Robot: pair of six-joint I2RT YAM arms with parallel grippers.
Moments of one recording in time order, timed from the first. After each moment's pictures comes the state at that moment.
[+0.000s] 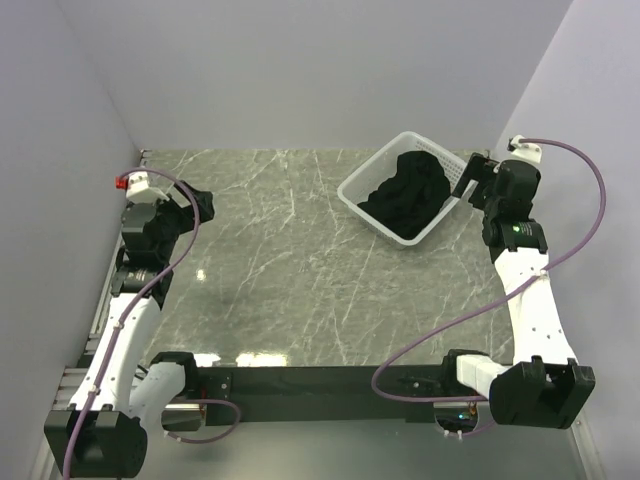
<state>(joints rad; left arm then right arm) -0.01 0.87 0.75 -0.02 -0.01 -0.46 -0.09 1.12 1.11 -0.34 0.17 0.20</state>
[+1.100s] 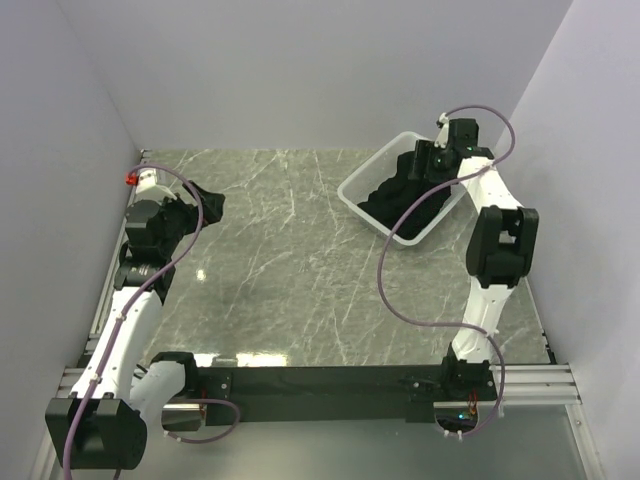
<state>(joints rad) -0.01 0.92 0.75 0.00 0.14 -0.50 -0.04 2.02 1.75 -0.55 -0.20 0.08</state>
